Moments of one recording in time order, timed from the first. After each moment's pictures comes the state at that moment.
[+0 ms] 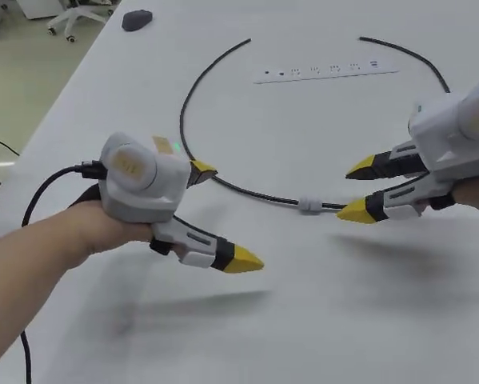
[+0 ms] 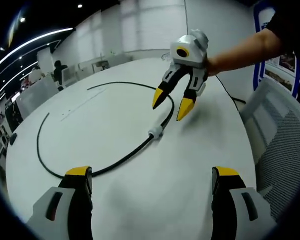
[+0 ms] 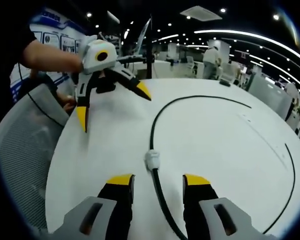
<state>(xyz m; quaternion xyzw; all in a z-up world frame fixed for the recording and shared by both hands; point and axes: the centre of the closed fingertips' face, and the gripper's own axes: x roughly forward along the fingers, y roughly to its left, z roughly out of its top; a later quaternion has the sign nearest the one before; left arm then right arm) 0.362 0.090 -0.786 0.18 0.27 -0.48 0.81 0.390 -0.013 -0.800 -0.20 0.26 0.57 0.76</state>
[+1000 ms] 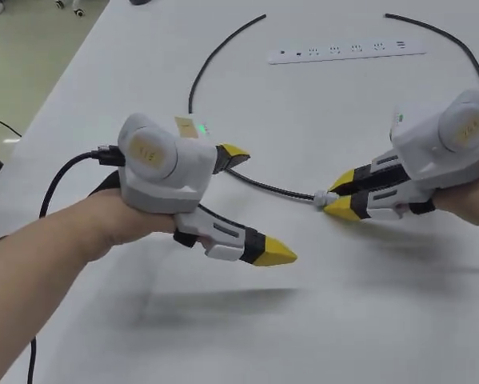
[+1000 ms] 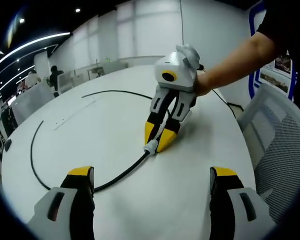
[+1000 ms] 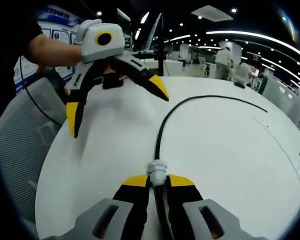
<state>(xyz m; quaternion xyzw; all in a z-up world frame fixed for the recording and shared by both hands) 0.368 0.063 -0.779 0.16 0.24 -0.51 0.81 0.390 0.019 -0.821 -0.21 0.25 0.60 0.73</state>
